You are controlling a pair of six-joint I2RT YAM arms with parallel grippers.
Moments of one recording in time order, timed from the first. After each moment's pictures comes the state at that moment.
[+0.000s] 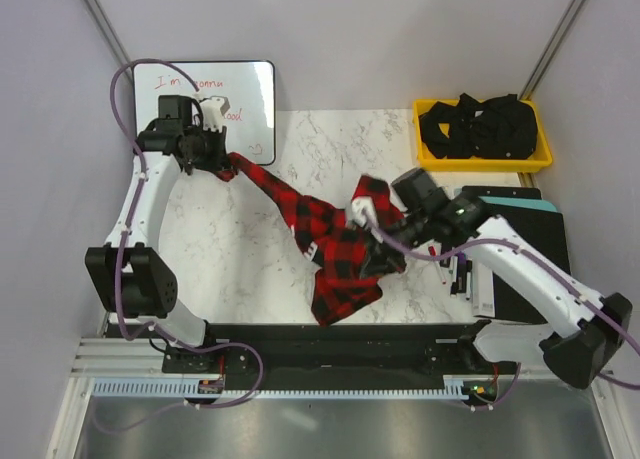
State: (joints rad) left arm 0.01 1.62 1.60 -0.83 0.31 0.17; right arm 0.60 1.23 1.28 -0.97 -0.86 -0.50
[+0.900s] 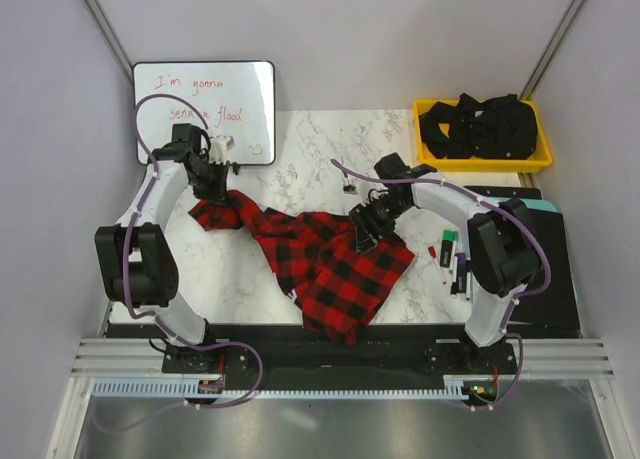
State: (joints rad) left arm 0.03 1.66 1.37 -0.83 0.26 0.23; right arm 0.45 1.81 1.29 -0.78 -0.63 -0.29
